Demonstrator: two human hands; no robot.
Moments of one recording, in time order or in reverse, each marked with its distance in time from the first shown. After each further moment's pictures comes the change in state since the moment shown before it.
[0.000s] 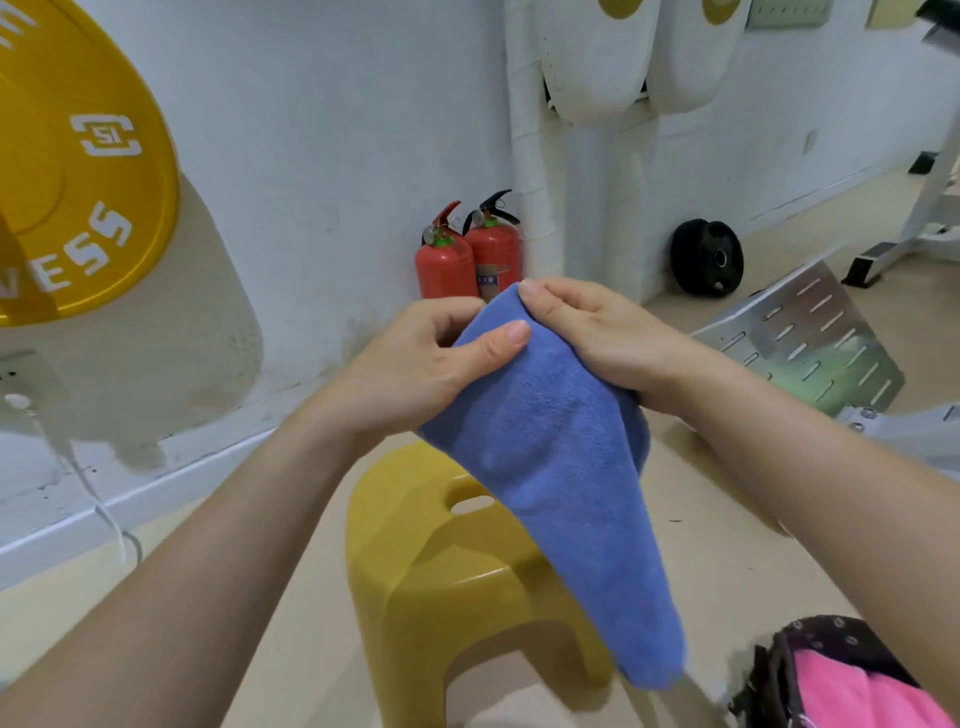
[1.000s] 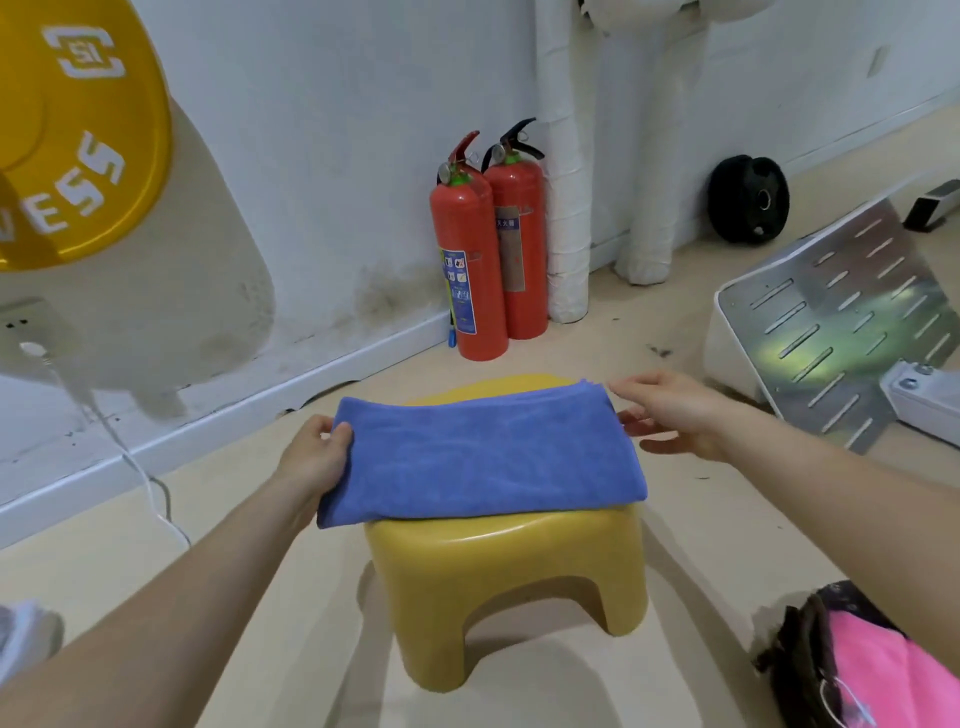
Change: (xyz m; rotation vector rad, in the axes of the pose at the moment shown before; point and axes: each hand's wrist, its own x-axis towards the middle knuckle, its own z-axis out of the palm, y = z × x) left_hand -0.039 -0.228 -0.028 0.038 0.462 -0.782; right_hand -0.007 0.168 -0.018 0.045 0.133 0.807
